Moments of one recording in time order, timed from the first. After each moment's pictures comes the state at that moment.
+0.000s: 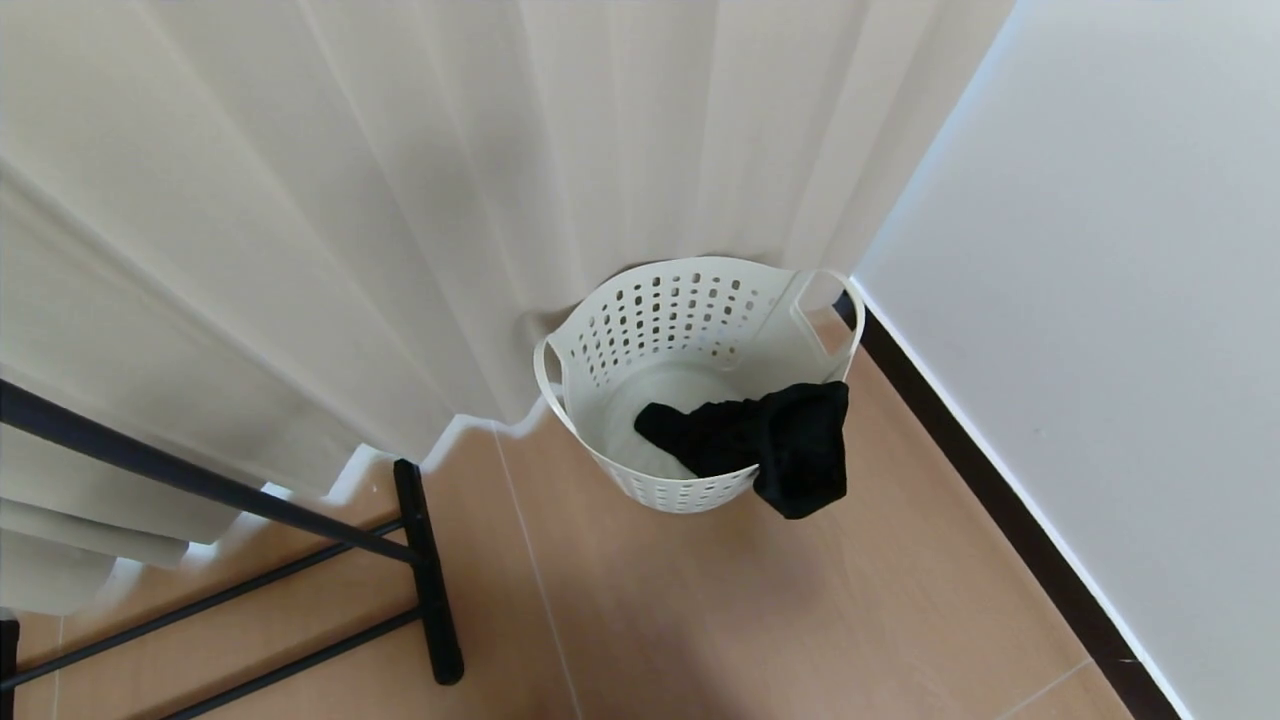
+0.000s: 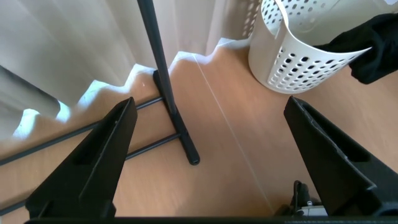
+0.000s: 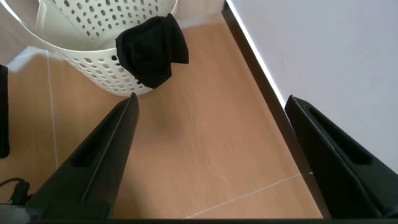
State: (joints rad) left arm 0.00 0.00 -0.01 0.03 -0.02 0.01; right arm 0.01 0.01 0.00 0.01 0.01 -0.01
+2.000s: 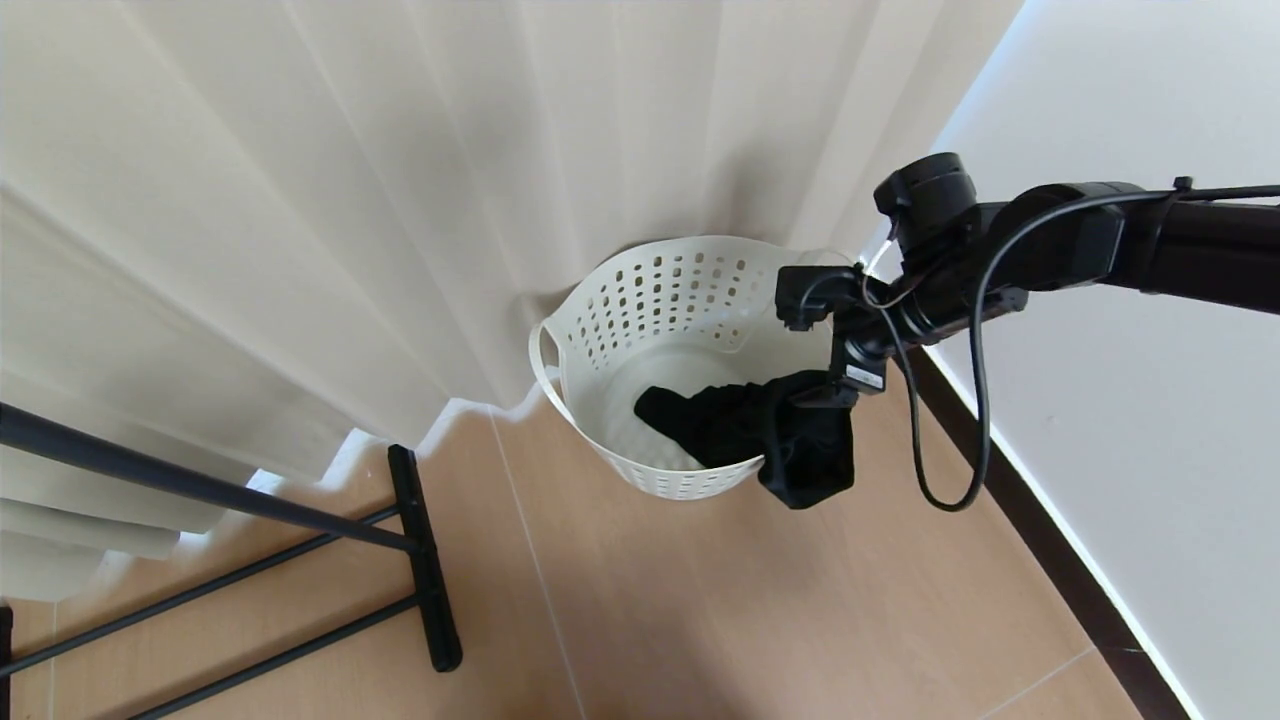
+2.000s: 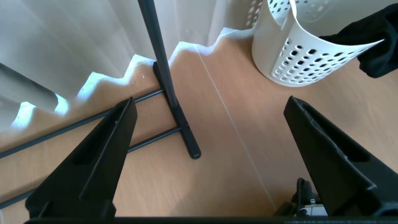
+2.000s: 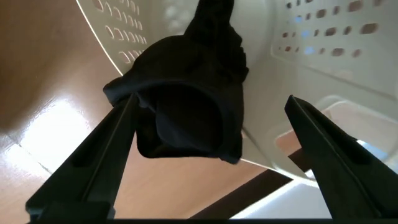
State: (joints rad) left arm 0.00 0.00 -0.01 0.03 -0.02 0.01; right arm 0.32 2.17 -1.99 0.62 0.13 -1.04
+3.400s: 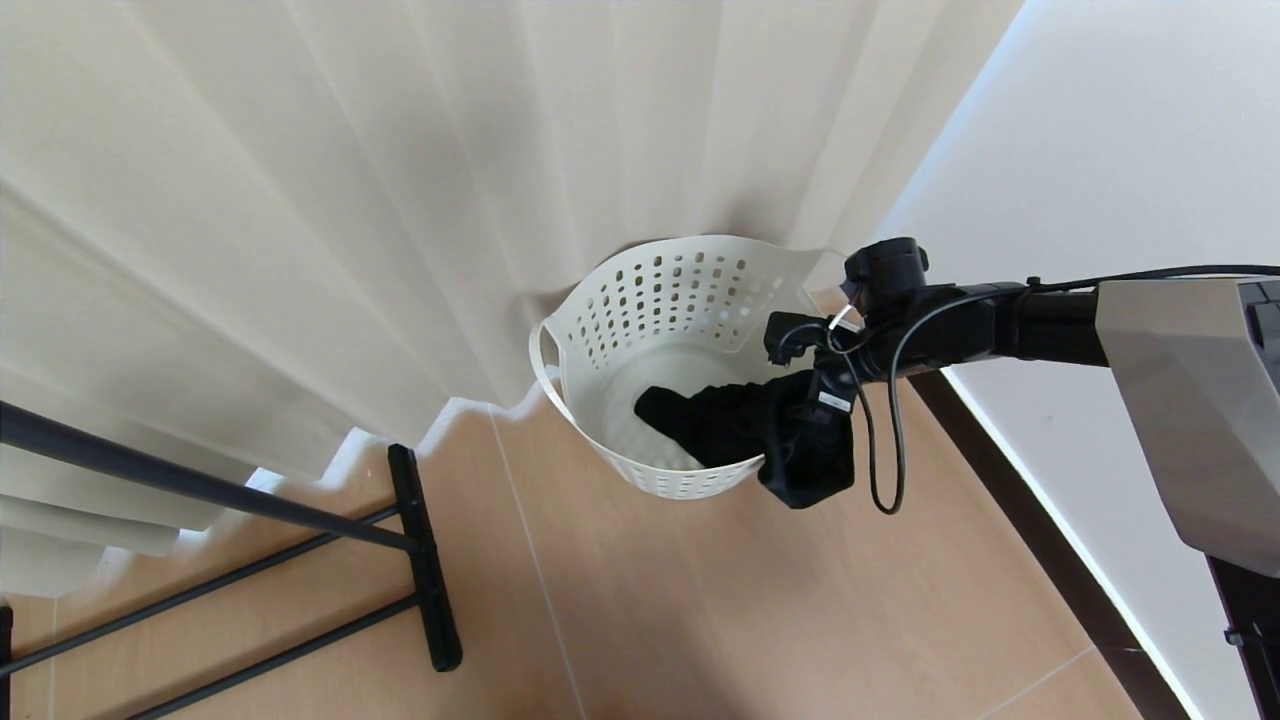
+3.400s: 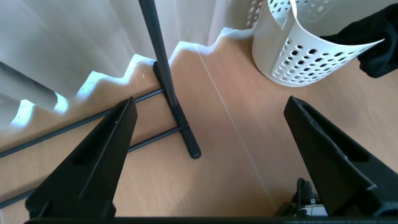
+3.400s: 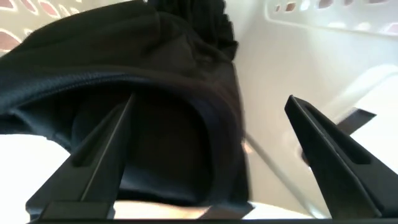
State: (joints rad) left arm 0.00 0.00 -0.01 0.03 -0.02 0.01; right arm 0.24 2.38 -2.00 0.34 0.08 -1.01
